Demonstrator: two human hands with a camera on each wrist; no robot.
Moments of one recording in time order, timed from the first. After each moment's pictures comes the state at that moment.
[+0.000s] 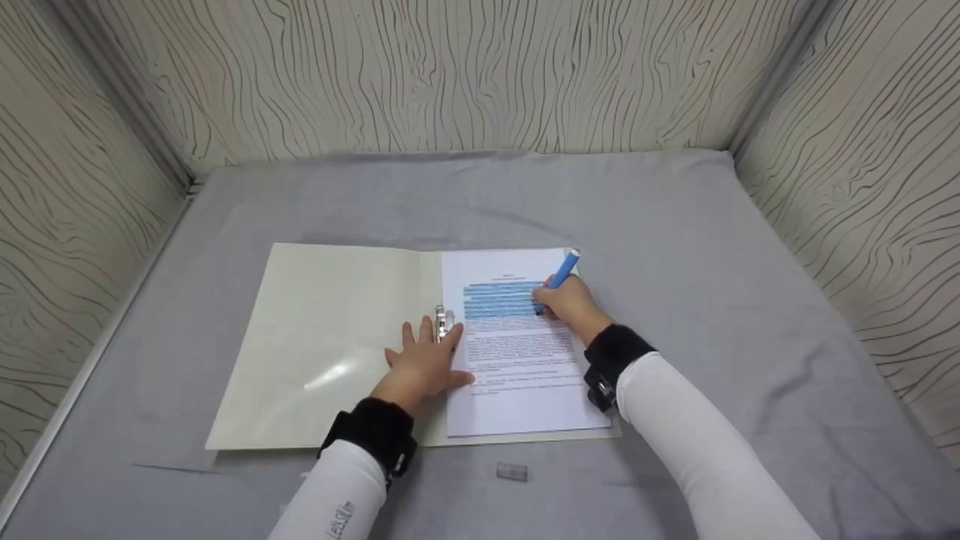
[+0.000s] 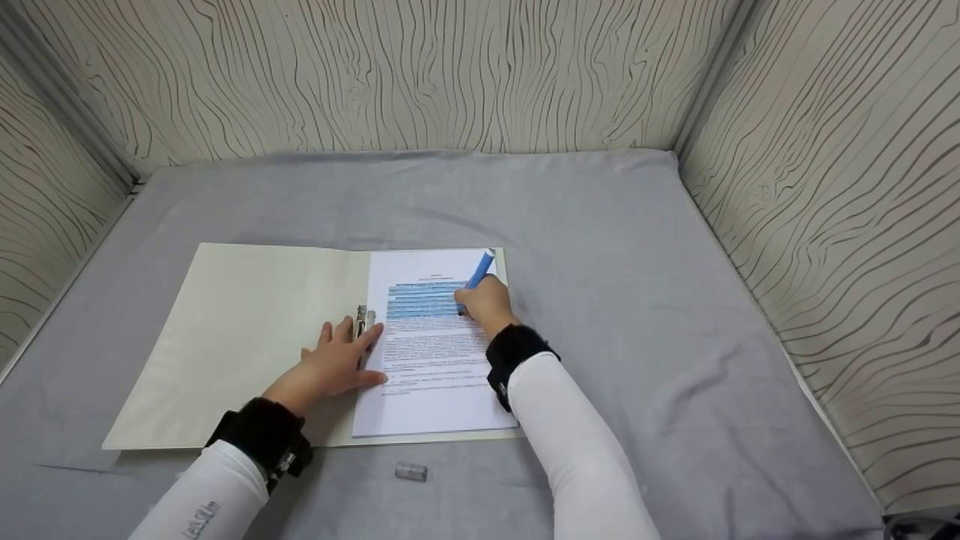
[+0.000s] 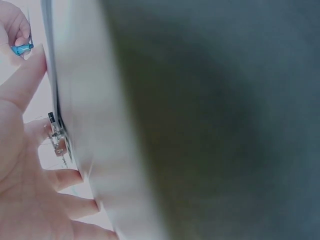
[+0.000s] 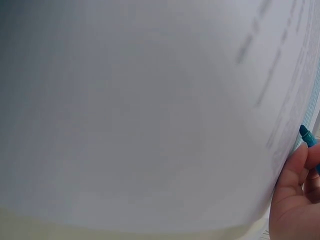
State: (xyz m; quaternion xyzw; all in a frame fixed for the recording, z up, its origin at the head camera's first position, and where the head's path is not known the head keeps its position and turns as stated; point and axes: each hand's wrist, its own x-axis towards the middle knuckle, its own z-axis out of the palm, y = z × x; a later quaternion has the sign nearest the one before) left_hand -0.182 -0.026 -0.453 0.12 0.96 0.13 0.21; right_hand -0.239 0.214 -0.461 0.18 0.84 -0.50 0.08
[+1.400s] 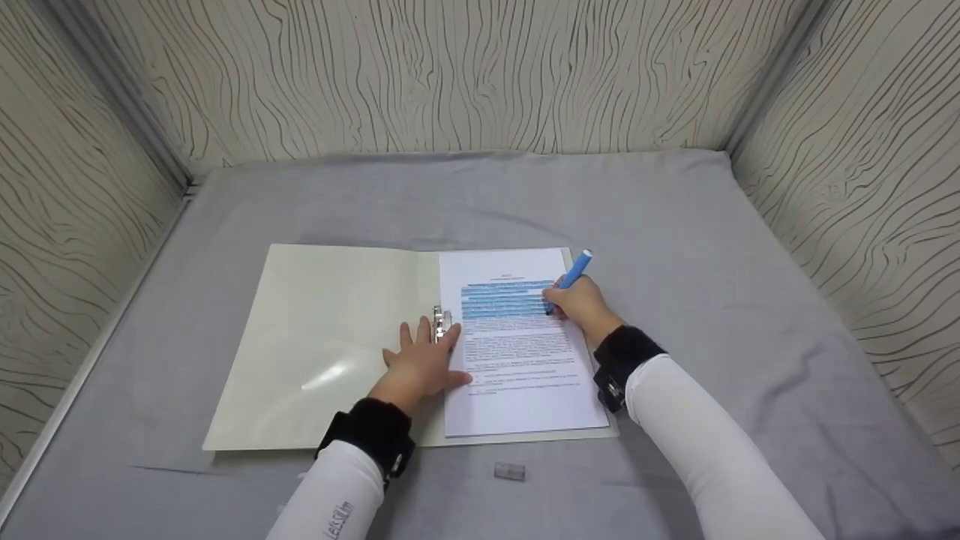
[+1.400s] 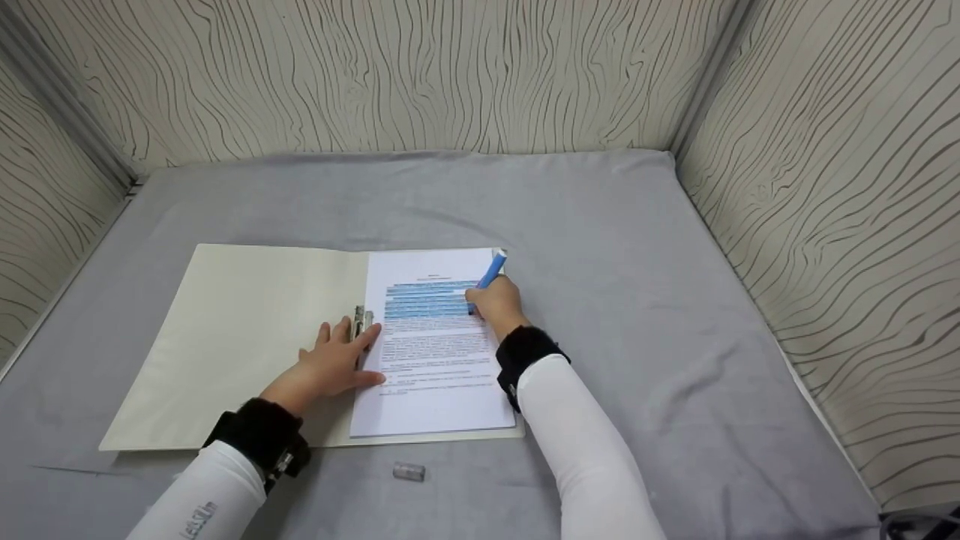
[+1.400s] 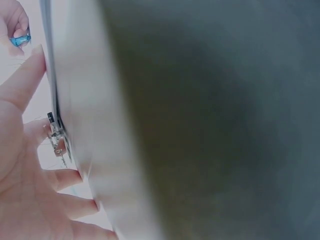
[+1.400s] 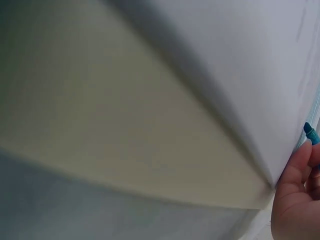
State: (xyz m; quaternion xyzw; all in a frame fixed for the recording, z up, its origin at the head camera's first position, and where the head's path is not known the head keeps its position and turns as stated) left_hand -0.181 -0.026 -0.450 0.11 0.96 0.13 0.21; right_hand -0.232 0.228 -0.459 0.20 0.83 -0.51 0.07
